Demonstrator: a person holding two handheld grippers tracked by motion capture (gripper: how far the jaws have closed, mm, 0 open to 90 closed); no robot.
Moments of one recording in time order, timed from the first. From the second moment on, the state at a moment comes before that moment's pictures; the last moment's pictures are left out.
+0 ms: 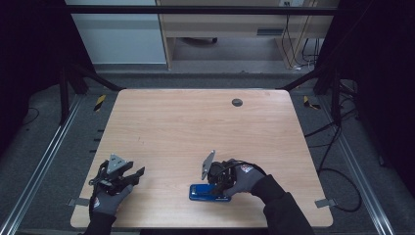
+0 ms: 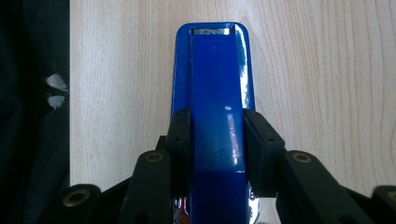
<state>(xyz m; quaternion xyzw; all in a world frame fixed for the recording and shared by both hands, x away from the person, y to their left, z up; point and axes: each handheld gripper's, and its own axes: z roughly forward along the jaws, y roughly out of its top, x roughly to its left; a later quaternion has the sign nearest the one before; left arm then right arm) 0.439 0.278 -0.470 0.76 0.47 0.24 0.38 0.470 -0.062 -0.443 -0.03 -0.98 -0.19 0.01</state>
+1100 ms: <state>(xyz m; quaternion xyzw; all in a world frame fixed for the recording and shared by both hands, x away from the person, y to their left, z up) 0.431 0.237 -0.436 0.80 0.38 0.22 0.41 0.433 -0.146 -0.430 -0.28 -0.84 -0.44 -0.14</state>
